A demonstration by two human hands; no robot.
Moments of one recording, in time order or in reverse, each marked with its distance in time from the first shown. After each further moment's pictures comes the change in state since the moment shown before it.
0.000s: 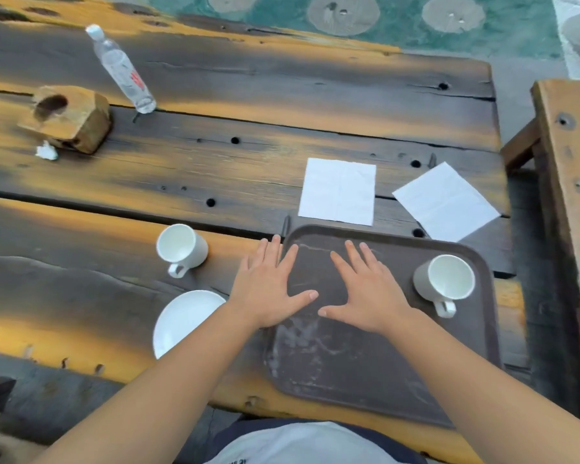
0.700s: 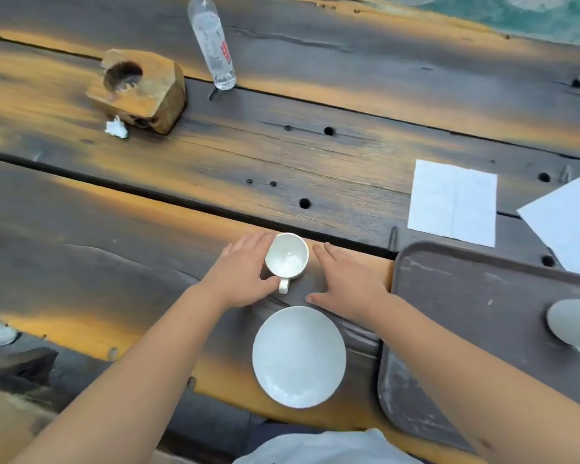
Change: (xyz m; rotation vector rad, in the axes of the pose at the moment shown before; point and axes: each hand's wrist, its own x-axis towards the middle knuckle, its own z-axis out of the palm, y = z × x) left_hand 0.003 -0.270 -0.038 -0.237 -0.065 0.017; right_hand 0.152 -0.217 0.019 0.100 -0.138 -0.095
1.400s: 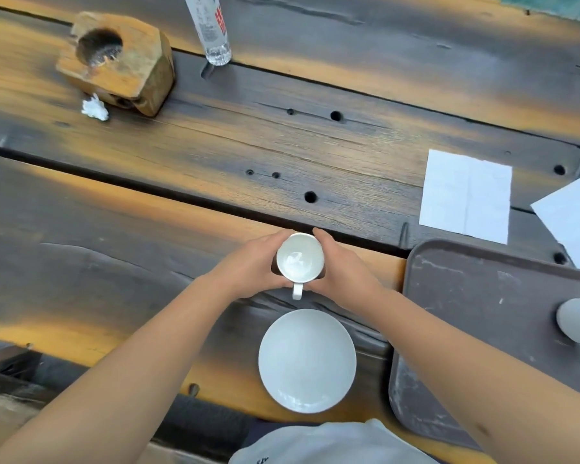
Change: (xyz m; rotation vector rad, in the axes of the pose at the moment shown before) left_hand 0.036 -0.016 0.007 -0.340 -0.054 0.152; right_hand 0.035 -0.014 0.007 0.380 0.119 0.036
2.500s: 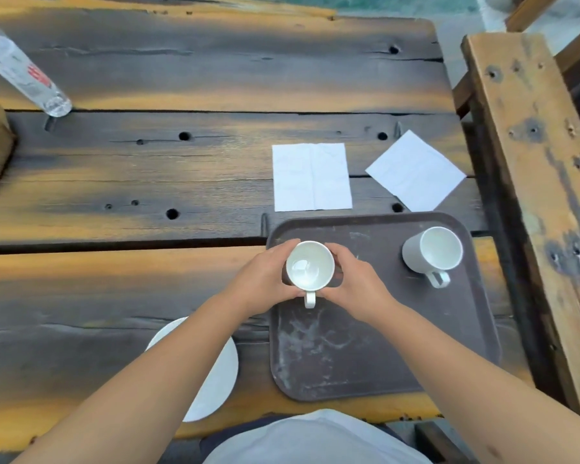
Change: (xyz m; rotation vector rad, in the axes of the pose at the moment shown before) left_hand 0.074 0.196 0.164 0.027 -0.059 0.188; right_hand -0.182 0.185 -0.105 0.333 0.264 0.209
